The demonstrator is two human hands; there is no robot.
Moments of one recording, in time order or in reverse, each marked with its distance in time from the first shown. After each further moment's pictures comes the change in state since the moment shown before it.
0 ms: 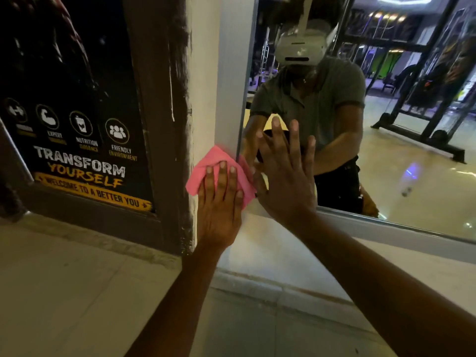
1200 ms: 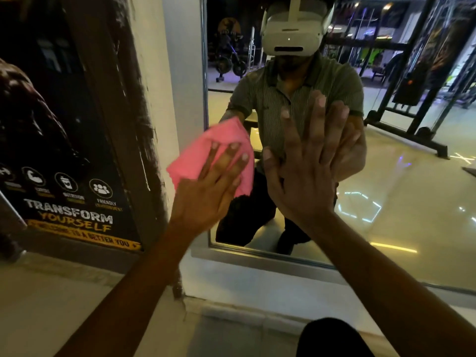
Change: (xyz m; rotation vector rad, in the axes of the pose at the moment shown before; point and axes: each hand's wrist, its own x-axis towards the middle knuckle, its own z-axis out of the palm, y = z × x) left_hand 0.208 0.032 -0.125 0.018 0.029 0.366; right_hand 0.141 0.099 -0.097 0.091 0.158 0.225
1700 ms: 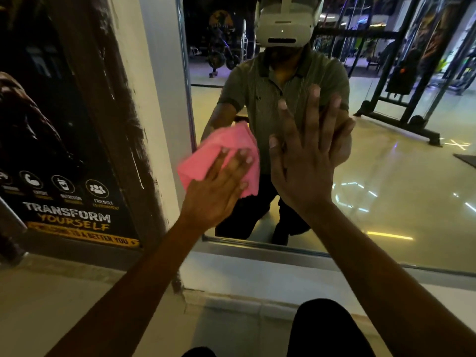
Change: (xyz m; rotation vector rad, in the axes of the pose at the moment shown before) left_hand 0.008 0.033 0.015 -0.003 0.018 0.078; right_hand 0.009 0.026 -0.019 -0.009 -0.059 0.026
